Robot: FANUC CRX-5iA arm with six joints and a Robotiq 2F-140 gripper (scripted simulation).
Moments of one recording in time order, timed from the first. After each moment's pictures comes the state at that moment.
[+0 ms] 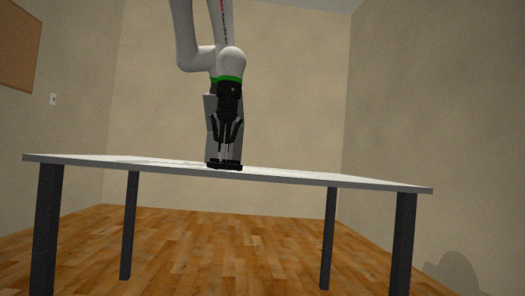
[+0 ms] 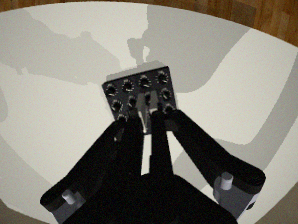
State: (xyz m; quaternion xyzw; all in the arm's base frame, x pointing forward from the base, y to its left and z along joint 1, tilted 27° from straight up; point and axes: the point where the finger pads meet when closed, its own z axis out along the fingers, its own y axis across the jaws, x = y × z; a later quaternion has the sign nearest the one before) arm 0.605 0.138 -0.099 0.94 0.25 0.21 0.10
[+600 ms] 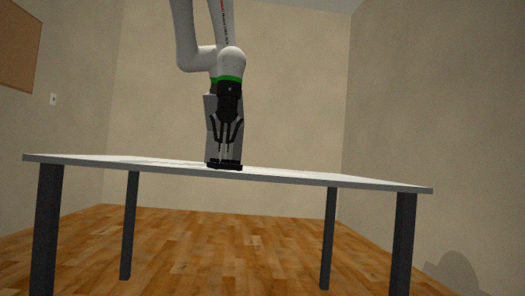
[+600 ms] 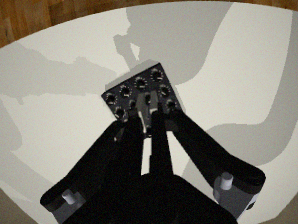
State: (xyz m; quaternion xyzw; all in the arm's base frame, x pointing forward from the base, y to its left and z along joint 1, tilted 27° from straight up) arm 0.605 0.138 -0.099 0.96 0.14 0.22 0.07
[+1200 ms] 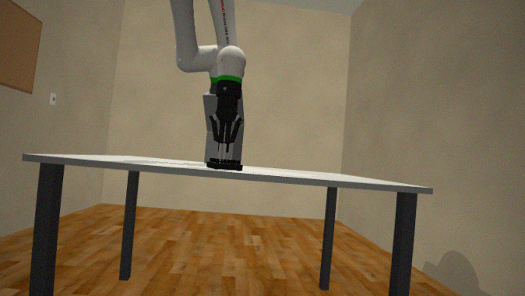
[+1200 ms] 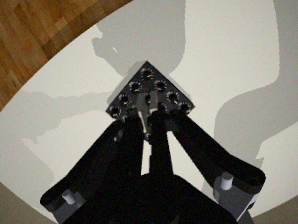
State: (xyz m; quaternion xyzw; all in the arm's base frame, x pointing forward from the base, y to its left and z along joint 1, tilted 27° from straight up) arm 0.605 0.138 -0.099 0.97 -0.04 0.22 0.03
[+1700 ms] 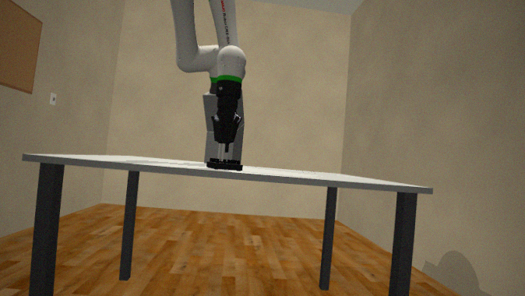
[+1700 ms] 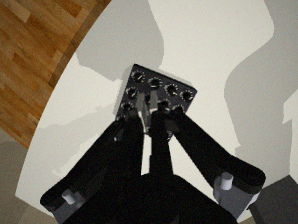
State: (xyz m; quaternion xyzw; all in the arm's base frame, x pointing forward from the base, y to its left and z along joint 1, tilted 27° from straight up) arm 0.605 0.138 -0.099 0.95 -0.21 0.22 -0.01
